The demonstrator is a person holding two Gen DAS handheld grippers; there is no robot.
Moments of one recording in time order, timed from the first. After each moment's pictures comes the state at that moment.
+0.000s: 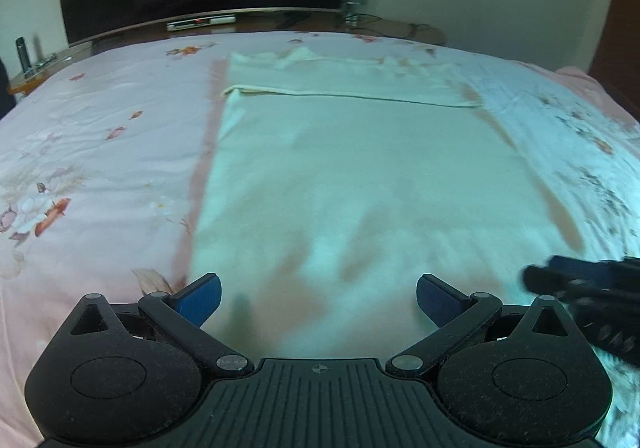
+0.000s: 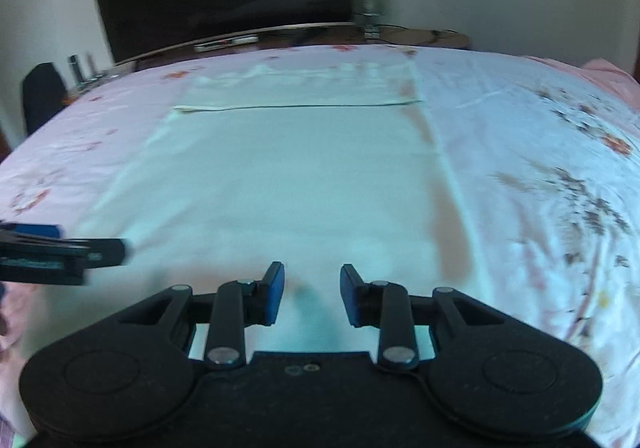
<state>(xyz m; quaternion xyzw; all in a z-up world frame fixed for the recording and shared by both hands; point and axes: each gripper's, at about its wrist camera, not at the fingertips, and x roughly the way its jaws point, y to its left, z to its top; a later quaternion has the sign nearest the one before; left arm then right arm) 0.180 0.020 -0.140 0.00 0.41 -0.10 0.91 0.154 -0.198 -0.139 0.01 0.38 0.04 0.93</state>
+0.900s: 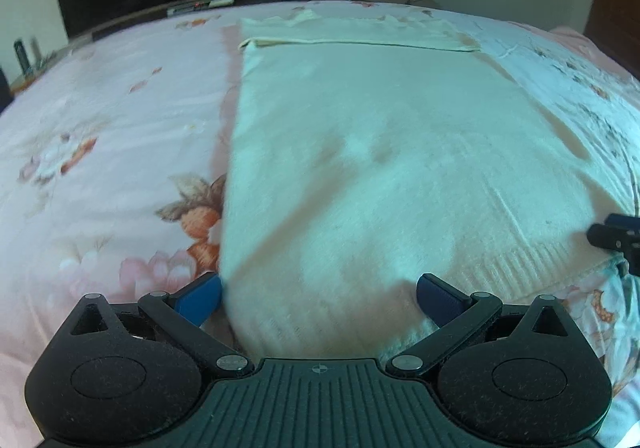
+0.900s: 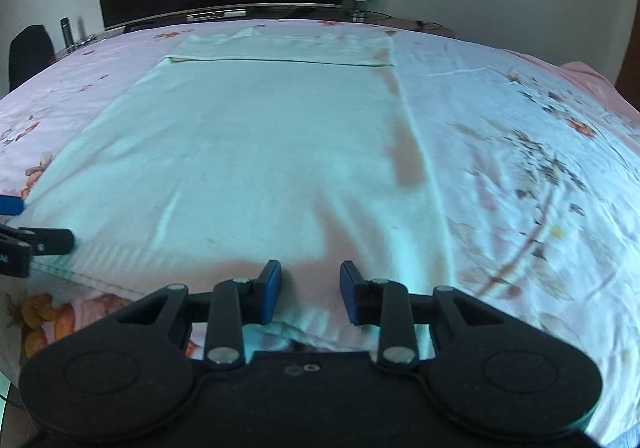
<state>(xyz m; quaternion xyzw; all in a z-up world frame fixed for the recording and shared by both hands) 0.131 0.056 -0.172 0.03 0.43 -0.09 0.90 0.098 -0.218 -0.159 -0.03 0.40 -0.01 0.92</state>
